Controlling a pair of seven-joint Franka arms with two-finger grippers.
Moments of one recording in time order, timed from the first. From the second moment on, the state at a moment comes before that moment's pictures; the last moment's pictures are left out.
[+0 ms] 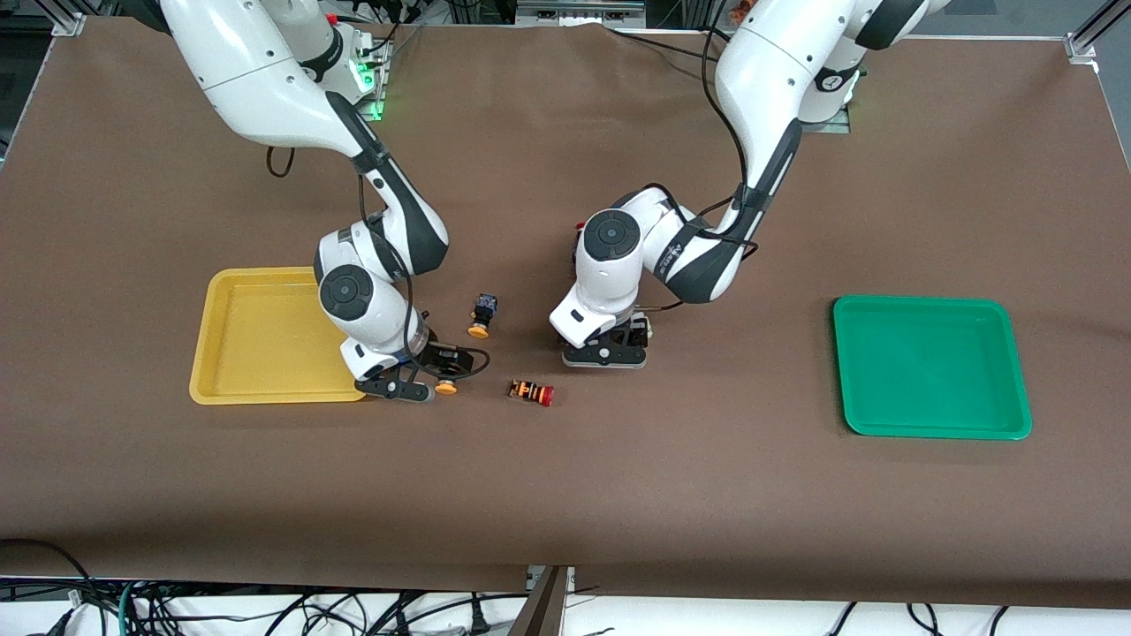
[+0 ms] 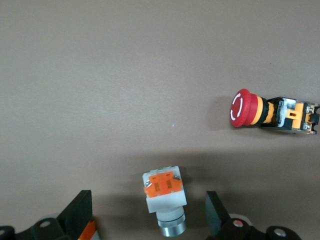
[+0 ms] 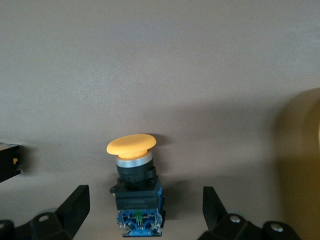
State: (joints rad) left arm -0.61 0.82 -0.08 -1.41 0.18 2.34 -0.76; right arm 0.33 0.72 0.11 -1.67 0.02 2.49 0.56
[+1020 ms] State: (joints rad) left arm -0.61 0.87 -0.07 -1.37 0.18 2.34 -0.80; right arm 0.23 0.62 0.09 -1.62 0.01 2.23 0.27
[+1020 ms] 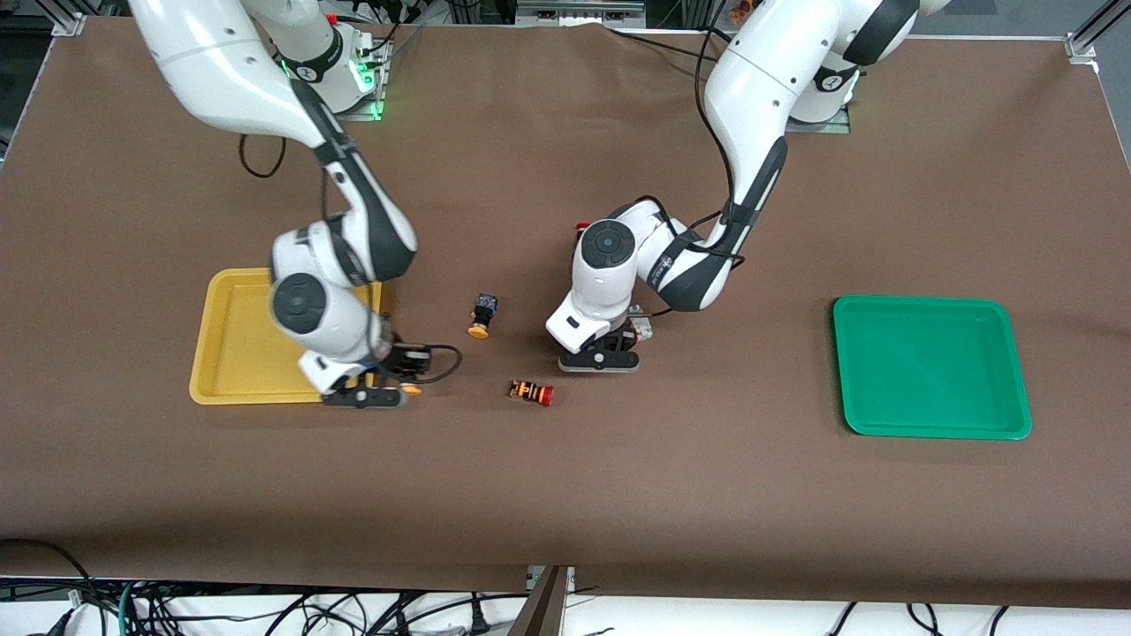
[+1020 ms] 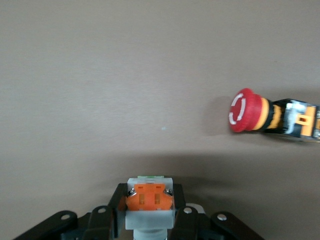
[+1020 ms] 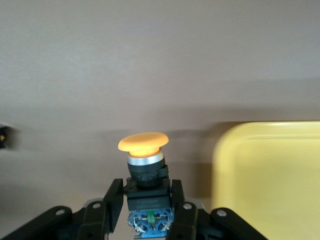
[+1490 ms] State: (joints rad) left arm -0.48 0.65 -0.06 -1.34 0.18 1.90 -0.69; right arm 0.16 0.54 -0.06 -1.65 0.01 2.03 -0.03
